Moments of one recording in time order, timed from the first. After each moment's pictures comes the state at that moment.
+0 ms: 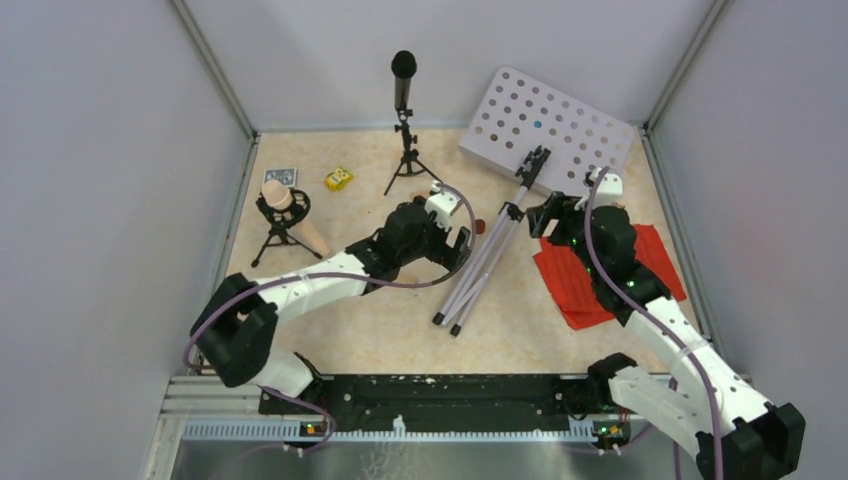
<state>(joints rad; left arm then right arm) -0.79 1.52 0.91 0.14 0.02 -0.07 0.42 0.84 0.70 -0.06 0.15 0.39</state>
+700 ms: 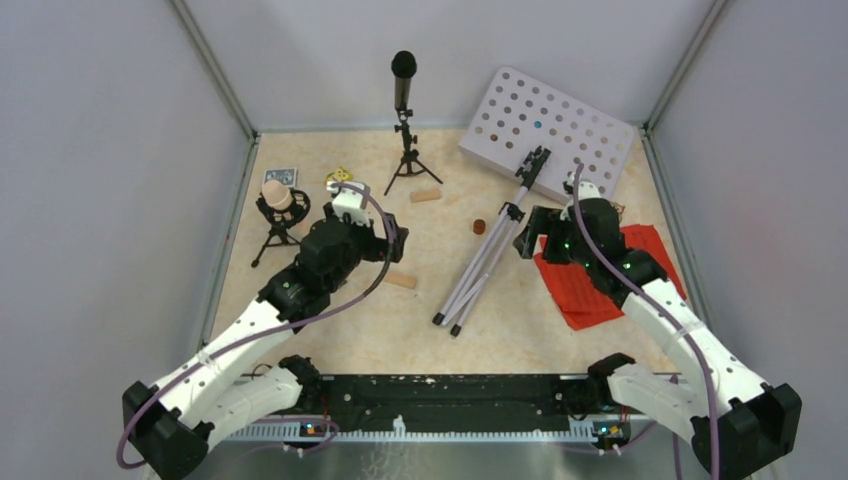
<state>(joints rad) -0.65 0.92 0.75 -0.11 -0.19 -0.28 0.42 0.93 0.82 -0.49 0.02 0.47</state>
